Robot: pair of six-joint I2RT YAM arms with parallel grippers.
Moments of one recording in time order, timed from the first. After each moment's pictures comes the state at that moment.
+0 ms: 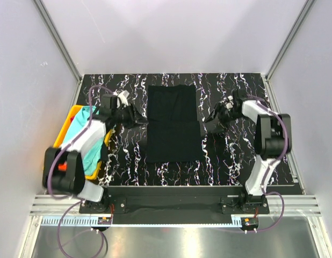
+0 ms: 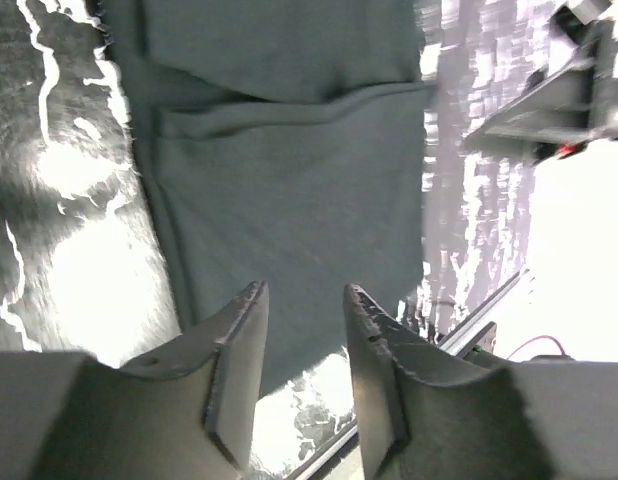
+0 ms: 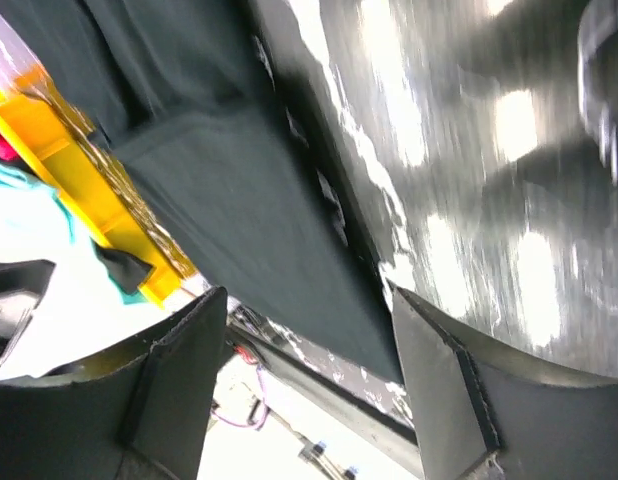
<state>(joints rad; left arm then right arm) -0.18 1.55 1.01 -0.25 0.59 -0.56 0.02 2.00 1.36 -0.63 -0.66 0.57</state>
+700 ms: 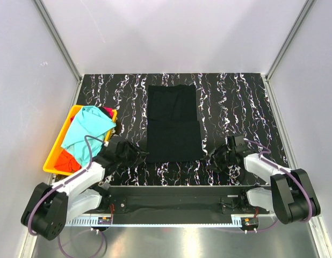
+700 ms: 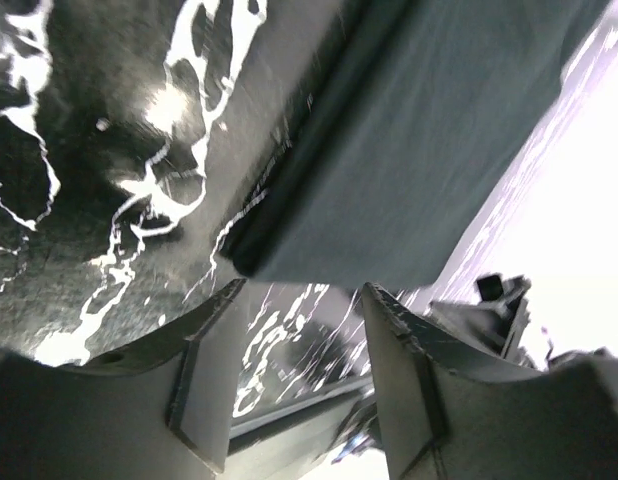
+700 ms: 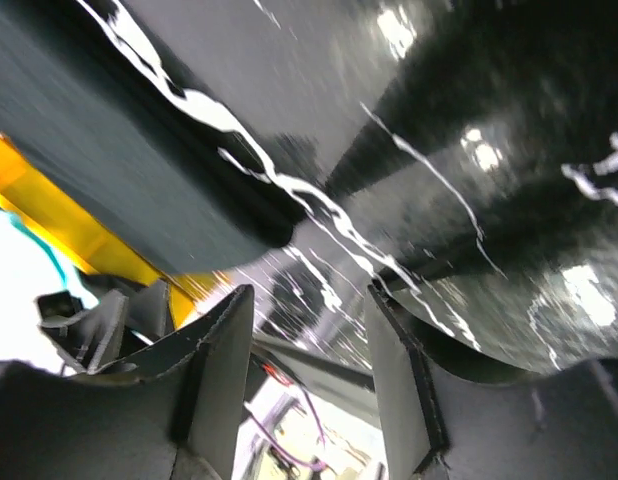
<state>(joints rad) -0.44 1.00 0.33 -0.12 0.17 -1.33 0.23 1.20 0.37 -0.23 -0.45 1.20</state>
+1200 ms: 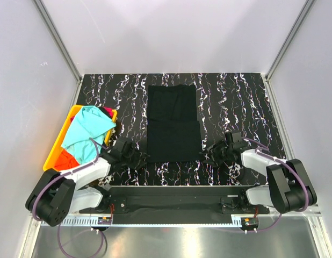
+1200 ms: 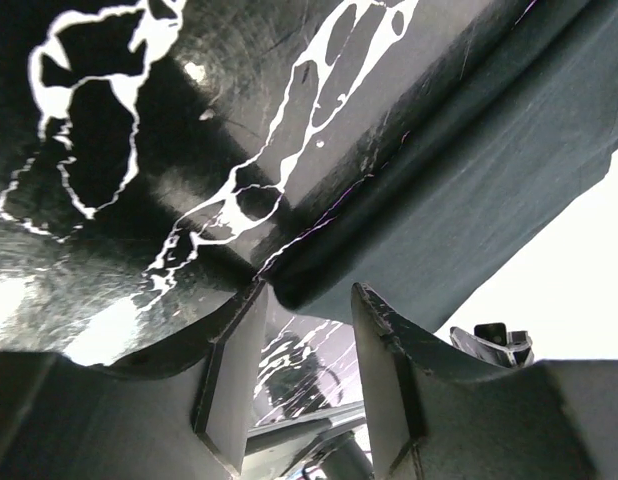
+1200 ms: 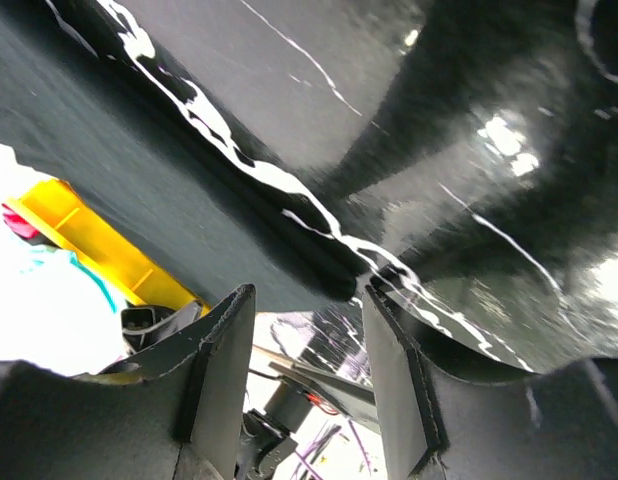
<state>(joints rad) -0.51 1.16 0.35 -0.14 0.09 -1.55 0.25 1.30 0.40 -0.11 -0.38 1.33</state>
